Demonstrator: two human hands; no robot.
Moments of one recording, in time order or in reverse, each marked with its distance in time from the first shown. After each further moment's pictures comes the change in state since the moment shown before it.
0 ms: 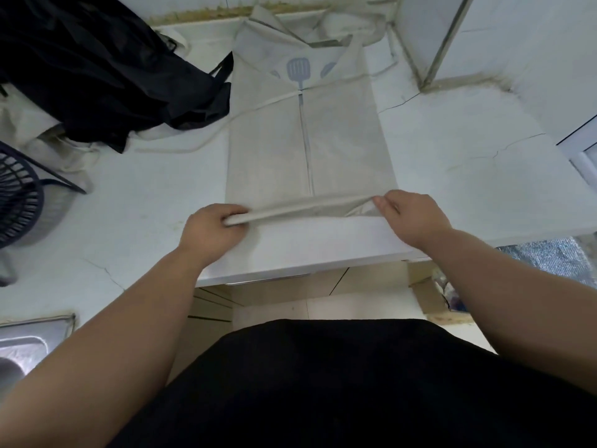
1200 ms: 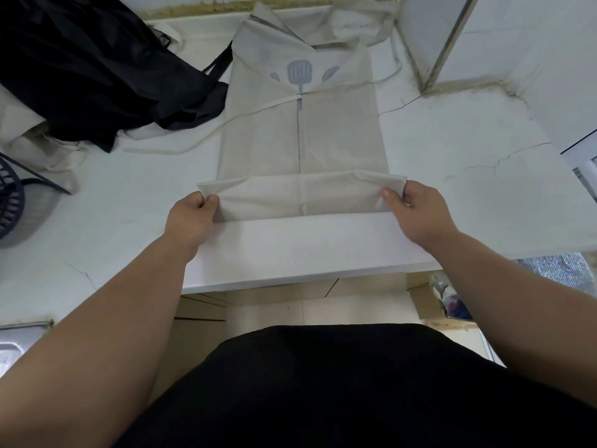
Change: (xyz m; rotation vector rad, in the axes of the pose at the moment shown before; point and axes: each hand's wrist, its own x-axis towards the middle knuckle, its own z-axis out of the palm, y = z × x) left_hand 0.035 0.003 0.007 -0.287 0.166 -0.283; right_hand 0.019 0.019 -0.010 0.401 0.119 0.110
